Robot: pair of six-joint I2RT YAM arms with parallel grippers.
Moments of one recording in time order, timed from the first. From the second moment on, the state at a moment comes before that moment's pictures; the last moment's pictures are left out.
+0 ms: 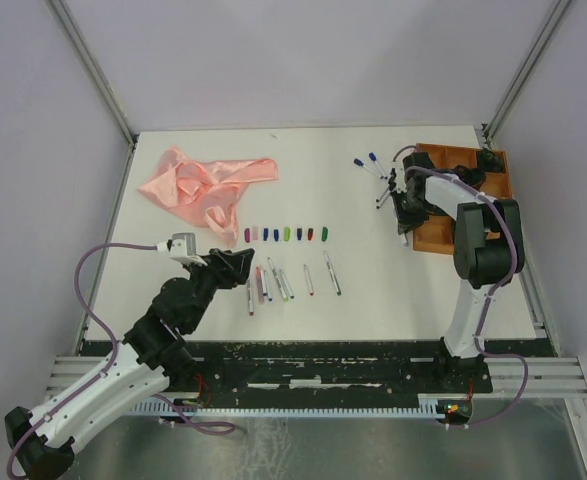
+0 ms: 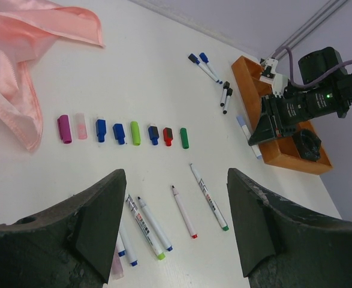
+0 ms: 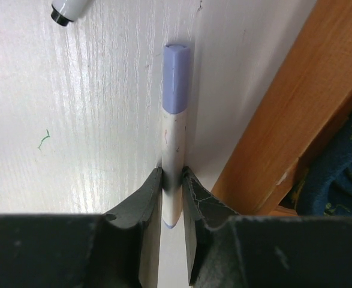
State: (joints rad) left arm -0.77 0.41 0.31 0.03 -0.43 -0.60; right arm 0.10 1.99 1.38 -0.65 -0.01 -0.03
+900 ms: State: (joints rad) left arm -0.77 0.51 0.16 0.44 -0.13 -0.70; right arm 0.10 1.88 1.35 -0.80 -0.37 -0.14
